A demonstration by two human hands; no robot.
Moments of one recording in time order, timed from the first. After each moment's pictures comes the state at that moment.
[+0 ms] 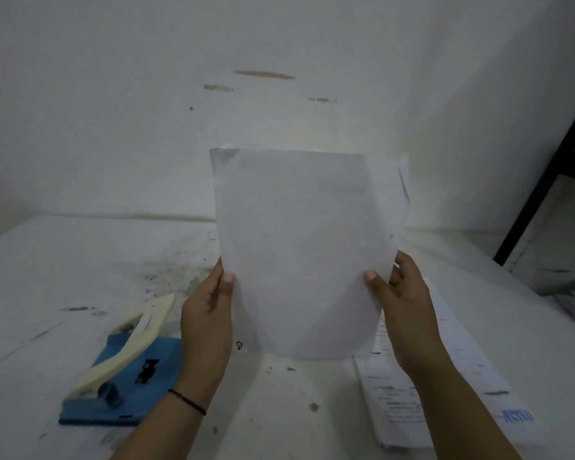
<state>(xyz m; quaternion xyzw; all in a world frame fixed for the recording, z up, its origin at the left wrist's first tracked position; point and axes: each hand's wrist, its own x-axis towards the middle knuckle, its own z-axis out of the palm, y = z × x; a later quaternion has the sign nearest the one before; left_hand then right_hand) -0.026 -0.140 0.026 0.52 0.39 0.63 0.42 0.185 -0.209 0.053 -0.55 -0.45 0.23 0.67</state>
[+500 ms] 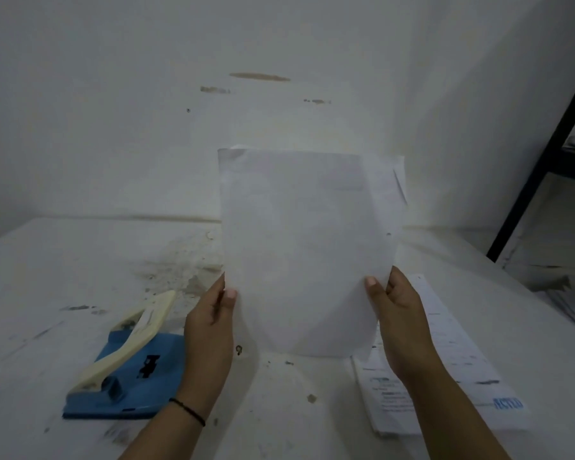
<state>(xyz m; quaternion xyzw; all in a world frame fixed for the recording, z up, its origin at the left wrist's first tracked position) -0.028 -0.152 0.015 0.55 0.44 0.58 0.41 0.177 -0.223 0.044 -0.59 -0.43 0.23 0.65</state>
